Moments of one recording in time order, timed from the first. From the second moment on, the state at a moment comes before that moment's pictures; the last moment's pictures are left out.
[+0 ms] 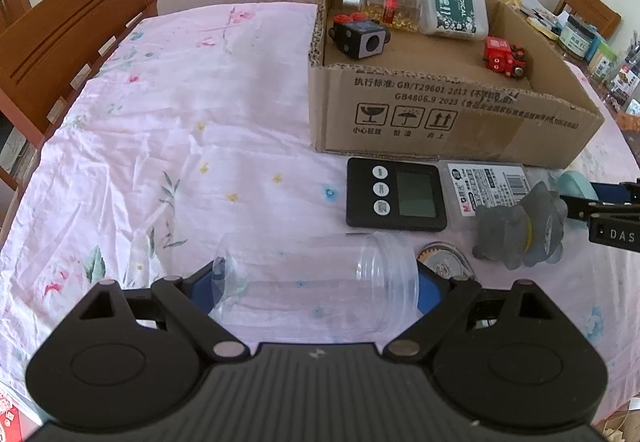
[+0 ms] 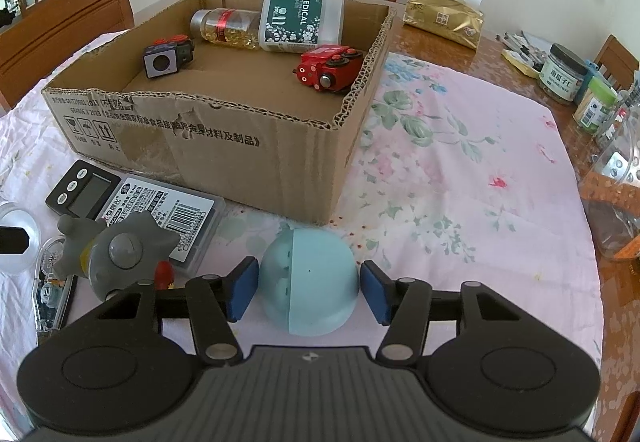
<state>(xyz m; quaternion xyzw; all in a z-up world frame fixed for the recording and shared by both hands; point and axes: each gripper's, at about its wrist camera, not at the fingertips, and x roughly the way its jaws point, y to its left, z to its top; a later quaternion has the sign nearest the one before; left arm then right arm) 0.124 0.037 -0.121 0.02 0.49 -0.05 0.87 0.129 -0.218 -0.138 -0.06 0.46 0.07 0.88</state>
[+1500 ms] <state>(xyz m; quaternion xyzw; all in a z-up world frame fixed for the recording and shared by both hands) 0.191 0.023 -0.007 0.08 0.40 -0.12 0.91 0.209 -0.187 -0.057 -0.09 0.44 0.14 0.88</state>
